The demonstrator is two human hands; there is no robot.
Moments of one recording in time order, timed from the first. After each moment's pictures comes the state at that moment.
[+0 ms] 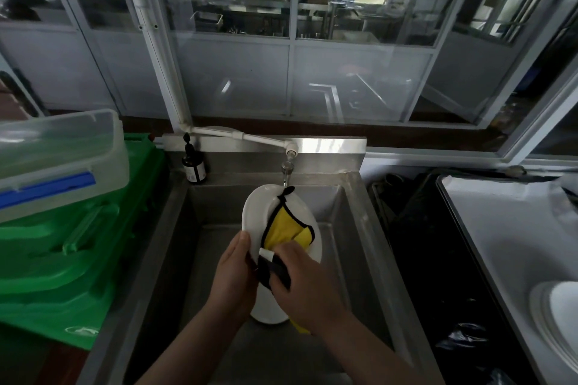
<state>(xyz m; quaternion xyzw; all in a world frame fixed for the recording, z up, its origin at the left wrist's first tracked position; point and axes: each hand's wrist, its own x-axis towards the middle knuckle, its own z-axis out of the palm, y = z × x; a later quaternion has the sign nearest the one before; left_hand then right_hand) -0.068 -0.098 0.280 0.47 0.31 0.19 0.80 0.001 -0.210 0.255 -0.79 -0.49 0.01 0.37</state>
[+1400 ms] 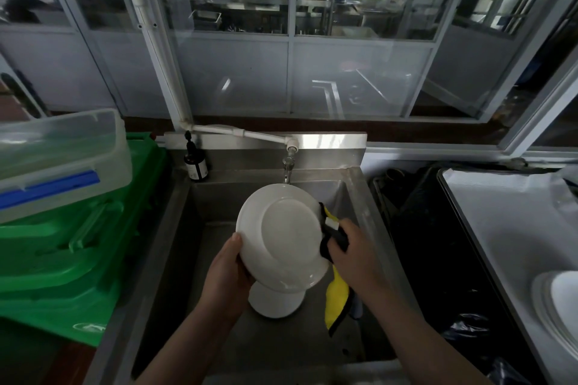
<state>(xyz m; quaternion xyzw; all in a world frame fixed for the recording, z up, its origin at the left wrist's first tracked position) -0.080 -0.089 0.269 0.39 0.34 0.19 0.83 0.074 -0.252 0.232 -0.86 -0.27 0.03 0.43</state>
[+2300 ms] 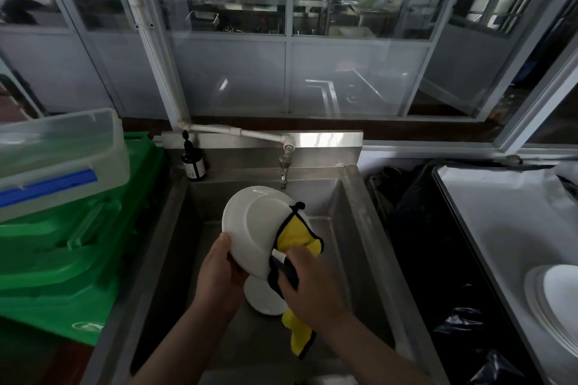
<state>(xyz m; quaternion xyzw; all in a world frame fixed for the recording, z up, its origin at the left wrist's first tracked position) -0.085 -0.093 0.269 0.38 0.37 0.24 0.81 -0.003 -0.229 0.223 -0.82 -0.44 0.01 0.36</state>
